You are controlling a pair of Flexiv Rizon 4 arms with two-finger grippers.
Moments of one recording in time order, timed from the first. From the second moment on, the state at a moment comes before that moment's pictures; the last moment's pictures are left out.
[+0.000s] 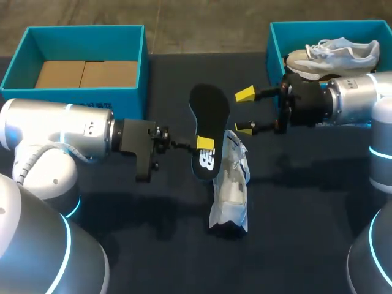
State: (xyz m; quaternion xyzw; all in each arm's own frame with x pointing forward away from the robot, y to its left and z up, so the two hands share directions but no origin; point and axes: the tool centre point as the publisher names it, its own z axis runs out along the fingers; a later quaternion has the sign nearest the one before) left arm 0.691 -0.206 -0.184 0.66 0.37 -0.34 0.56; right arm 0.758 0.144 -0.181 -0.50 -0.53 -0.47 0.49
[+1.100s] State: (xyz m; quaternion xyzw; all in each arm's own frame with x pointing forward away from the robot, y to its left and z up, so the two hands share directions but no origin) left arm 0.697 -0.206 -0.183 0.65 0.38 -0.33 0.56; right arm 0.750 0.176 -0.186 -0.49 -0.54 -0.46 0.50
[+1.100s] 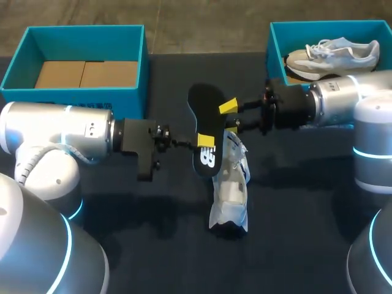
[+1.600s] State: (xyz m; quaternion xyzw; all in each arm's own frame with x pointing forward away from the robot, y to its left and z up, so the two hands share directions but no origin) left arm 0.697 -0.206 -0.183 0.65 0.38 -0.33 0.56; right arm 0.748 0.187 -0.183 -0.49 -0.55 -0.46 0.50
